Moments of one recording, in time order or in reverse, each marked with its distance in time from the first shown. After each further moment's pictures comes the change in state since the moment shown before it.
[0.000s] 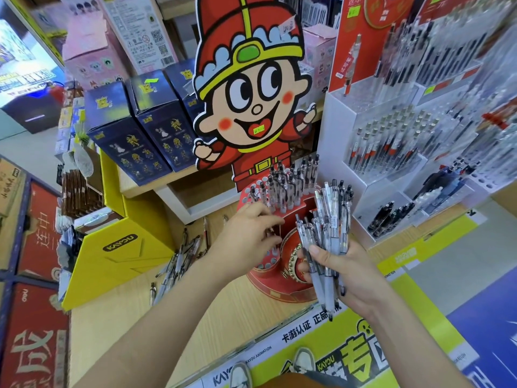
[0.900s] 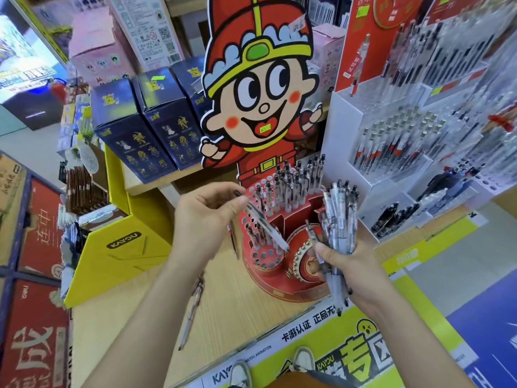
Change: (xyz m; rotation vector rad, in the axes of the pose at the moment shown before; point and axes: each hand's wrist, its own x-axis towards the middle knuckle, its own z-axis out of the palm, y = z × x) left_hand -0.022 -0.003 -0.050 -0.813 0.490 -0.388; right_hand 0.004 0.002 0.002 -0.125 0.163 -0.020
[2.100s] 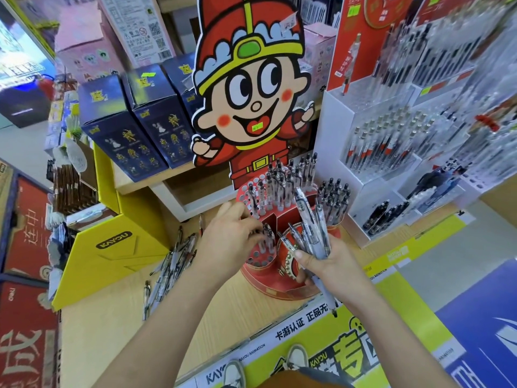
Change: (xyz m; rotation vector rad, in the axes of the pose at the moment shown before) left_hand -0.001 -0.054 0.031 0.904 -0.283 0.437; right_hand -0.002 0.003 0.008 -0.349 -0.084 -0.048
